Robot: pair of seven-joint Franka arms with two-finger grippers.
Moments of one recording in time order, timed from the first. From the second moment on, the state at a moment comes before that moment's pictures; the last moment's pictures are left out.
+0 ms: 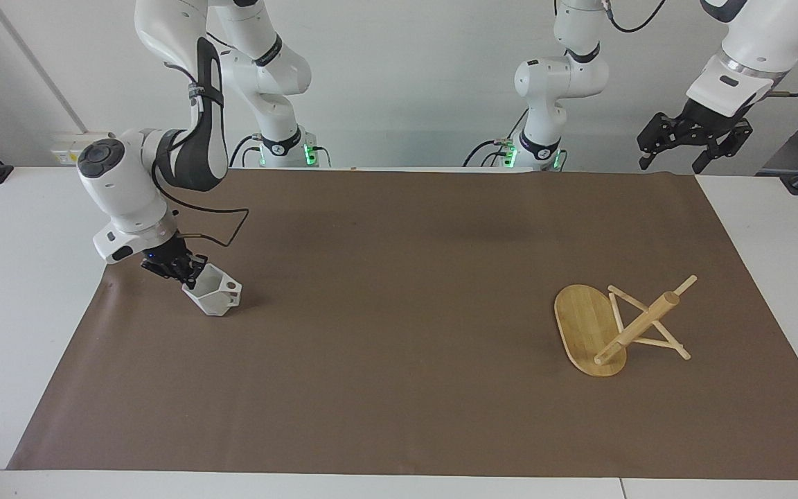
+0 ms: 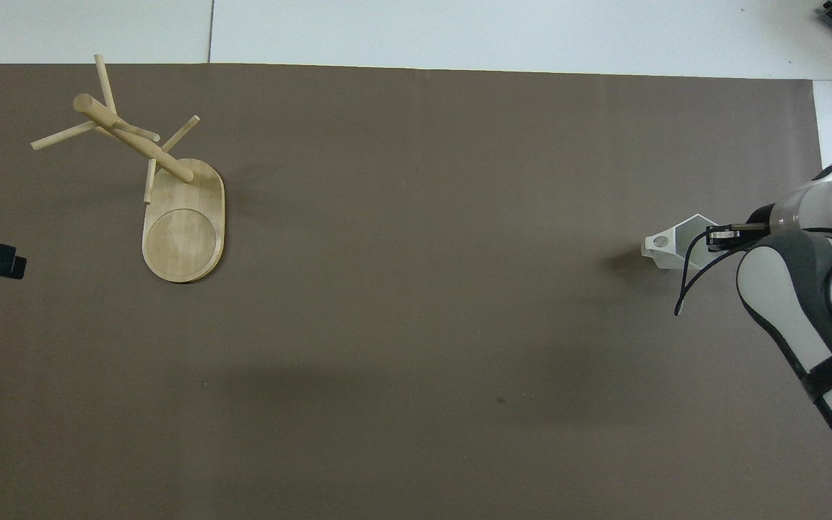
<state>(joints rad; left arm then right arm) 0.02 -0.09 -0.05 -1.59 -0.01 1.47 0.12 -0.13 0.16 -0.02 -1.99 0.02 2.18 -0.10</state>
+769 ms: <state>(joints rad) 0.02 -0.10 -0.05 -1.61 -0.01 1.47 0.11 -0.12 0.05 0.17 -1.63 0.56 1.80 -0.09</state>
